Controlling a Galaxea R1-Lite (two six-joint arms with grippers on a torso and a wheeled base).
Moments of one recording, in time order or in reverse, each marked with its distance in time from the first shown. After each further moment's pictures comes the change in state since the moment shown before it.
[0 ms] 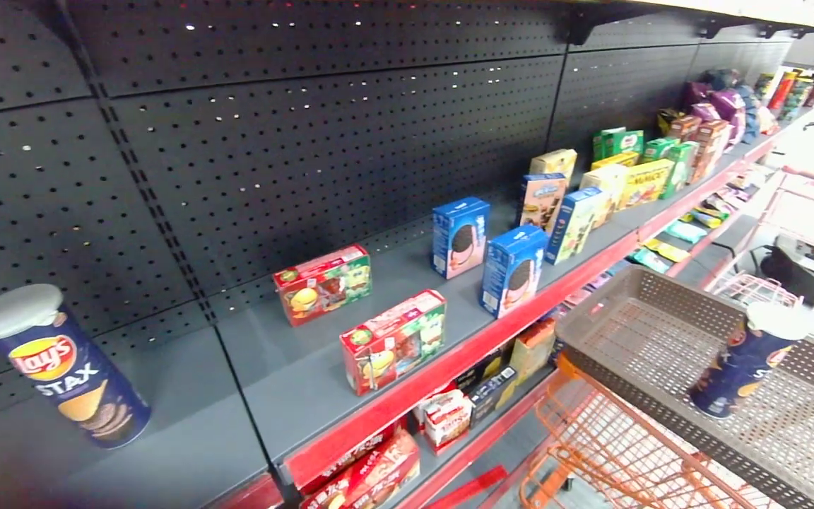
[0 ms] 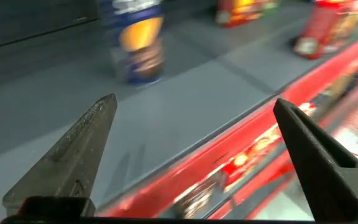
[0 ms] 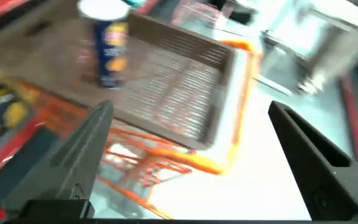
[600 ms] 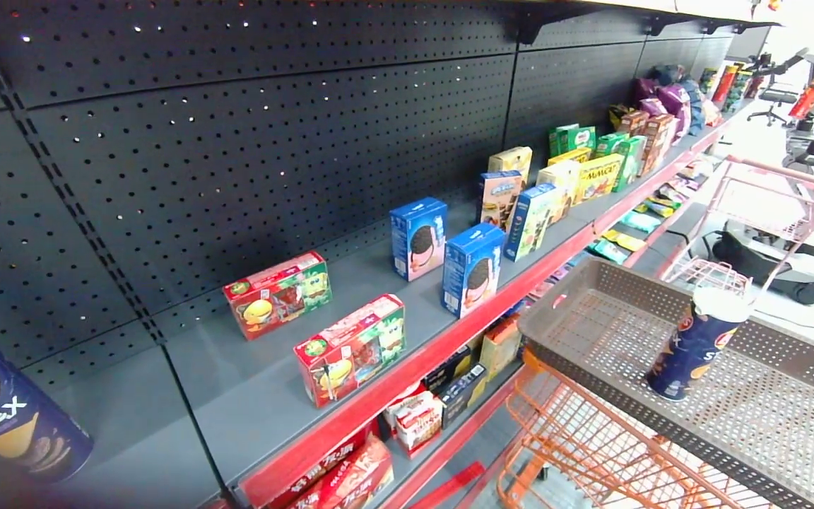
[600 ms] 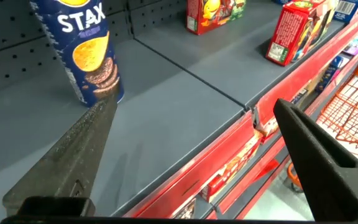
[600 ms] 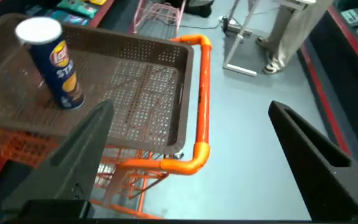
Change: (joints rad) left arm -0.001 0.000 0.000 0.000 0.000 0.000; right arm -0.108 0.083 0.008 -0.115 -0.001 0.051
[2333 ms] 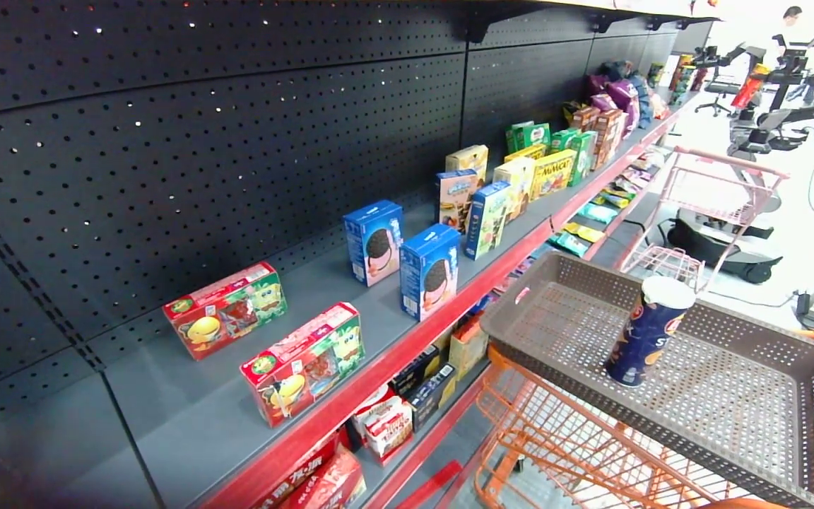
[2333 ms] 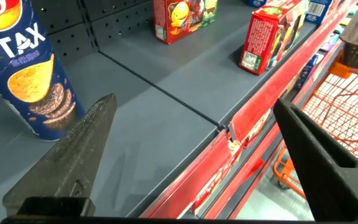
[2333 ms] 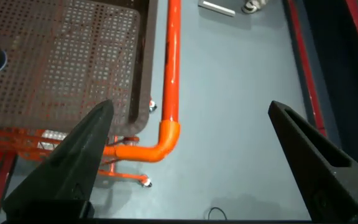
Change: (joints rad) left arm 0.001 0.000 0.000 0.000 0.000 0.000; right arm -0.146 0.374 0.154 -0.287 0.098 -0.070
